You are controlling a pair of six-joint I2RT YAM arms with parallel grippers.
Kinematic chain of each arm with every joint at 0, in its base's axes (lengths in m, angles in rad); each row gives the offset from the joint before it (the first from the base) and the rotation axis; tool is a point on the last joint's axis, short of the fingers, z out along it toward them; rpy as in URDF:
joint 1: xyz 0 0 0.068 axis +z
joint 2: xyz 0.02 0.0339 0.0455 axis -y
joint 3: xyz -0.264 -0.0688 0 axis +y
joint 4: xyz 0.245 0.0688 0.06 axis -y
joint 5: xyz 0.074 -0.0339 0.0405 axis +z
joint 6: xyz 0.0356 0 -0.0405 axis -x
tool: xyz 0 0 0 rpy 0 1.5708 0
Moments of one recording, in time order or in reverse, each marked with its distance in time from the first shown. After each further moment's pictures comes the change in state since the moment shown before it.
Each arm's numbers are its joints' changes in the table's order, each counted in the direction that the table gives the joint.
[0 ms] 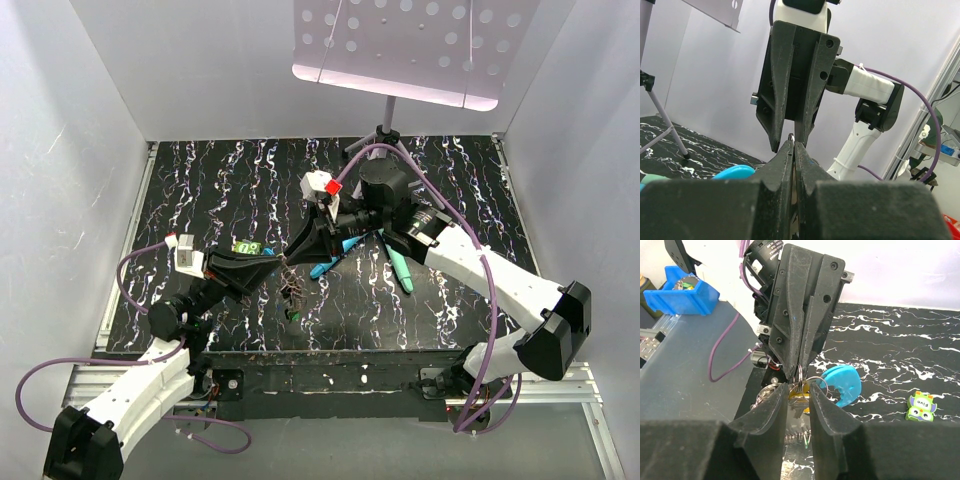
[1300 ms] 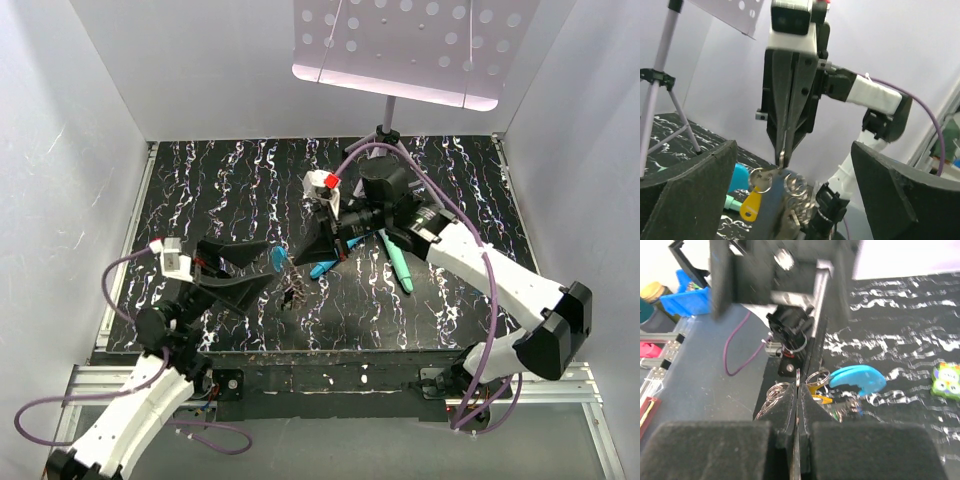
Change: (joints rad) left arm 0.000 0.180 -0.018 -0.235 0.063 -0.024; right arm -0.020 -0.017 -0.012 -0.070 0.034 -0.080
